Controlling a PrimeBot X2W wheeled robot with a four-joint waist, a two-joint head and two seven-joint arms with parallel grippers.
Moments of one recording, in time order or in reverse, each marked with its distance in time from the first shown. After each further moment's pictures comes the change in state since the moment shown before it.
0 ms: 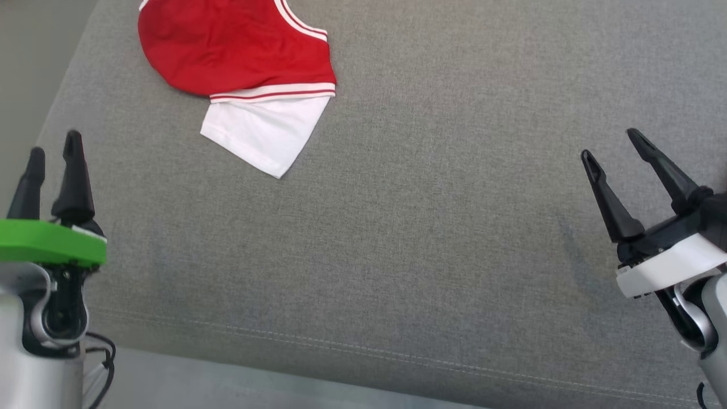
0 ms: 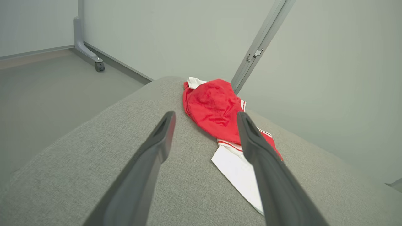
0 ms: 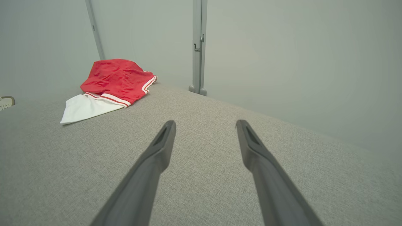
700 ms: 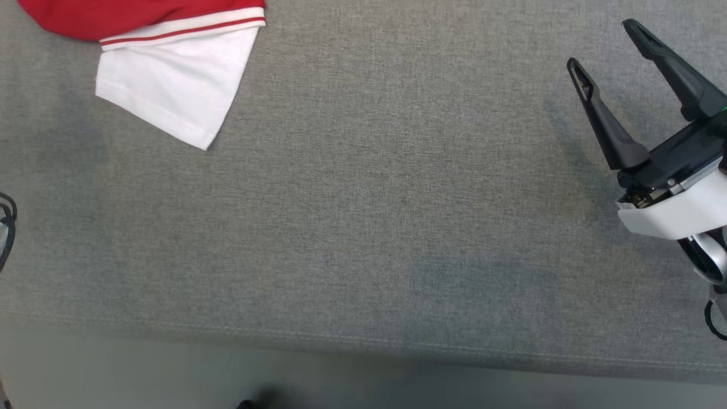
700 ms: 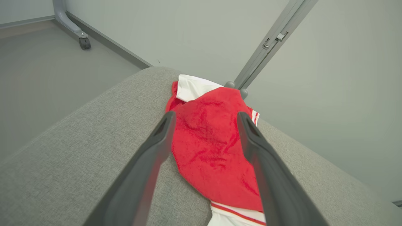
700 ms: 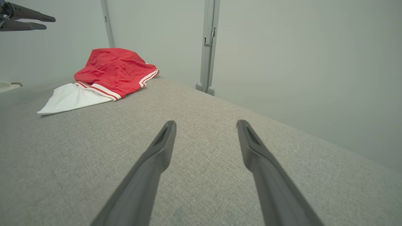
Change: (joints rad) left arm -0.462 0.084 0.068 0.178 -0.105 0.071 0.200; right arm -0.217 -0.063 0.059 -0.201 -0.044 0.016 0.077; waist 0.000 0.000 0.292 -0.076
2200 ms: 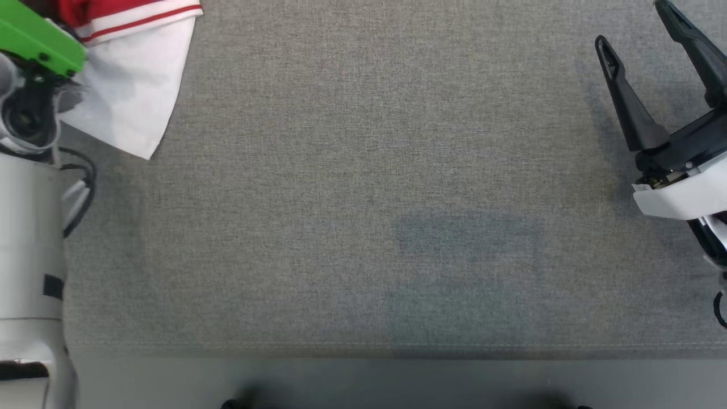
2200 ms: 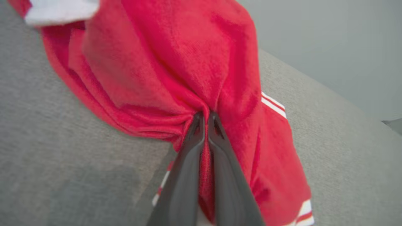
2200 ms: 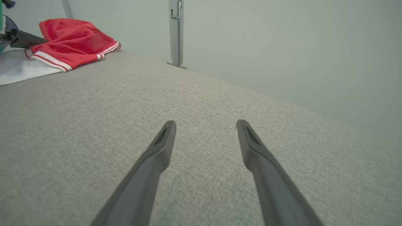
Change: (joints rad) left arm -0.234 -0.110 -0.186 0.346 0.074 -0.121 0.031; right arm -0.034 -0.002 -0.035 0.068 -0.007 -0.010 -0.036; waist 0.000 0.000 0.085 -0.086
